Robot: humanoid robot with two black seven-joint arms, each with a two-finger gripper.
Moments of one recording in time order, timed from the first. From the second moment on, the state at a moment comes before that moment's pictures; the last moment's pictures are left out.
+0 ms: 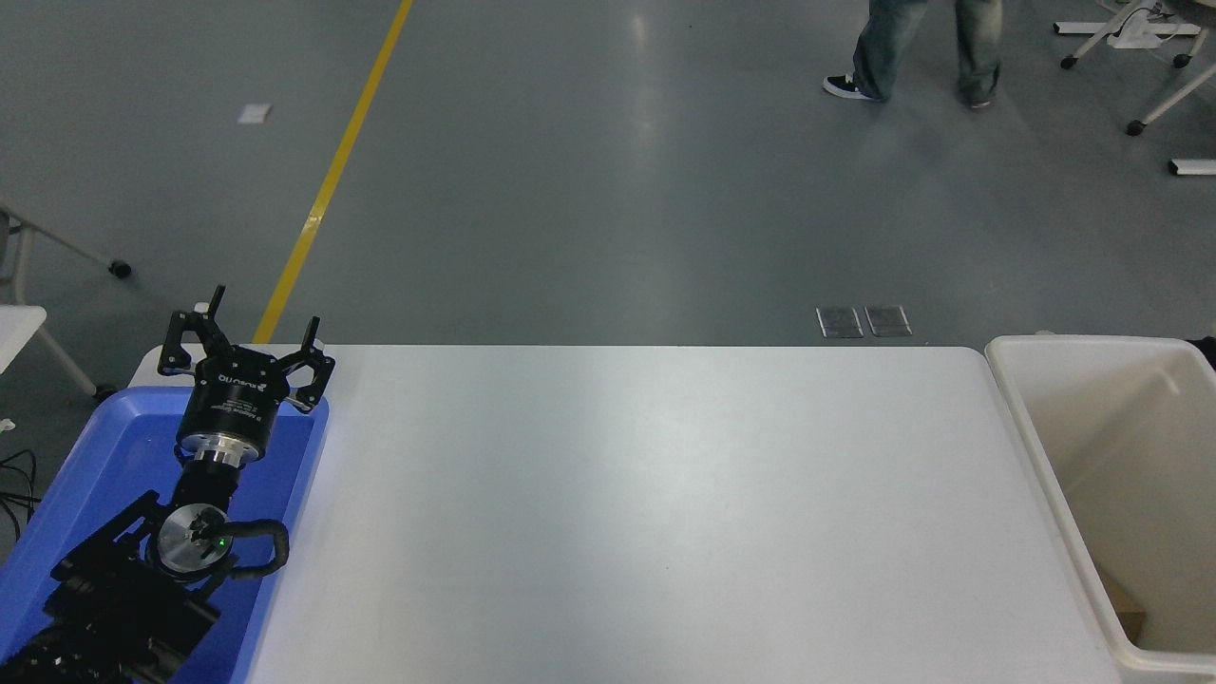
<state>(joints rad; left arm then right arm) -0.53 0.24 -0.99 -0.46 -0.11 -0.69 -0.40 1.71 -1.02 -1.02 0.93 -0.70 0.53 0.05</state>
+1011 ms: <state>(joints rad) -0.53 0.24 -0.99 -0.46 -0.11 -0.69 -0.40 0.77 -0.60 -0.56 0.28 -0.61 0.19 0.10</state>
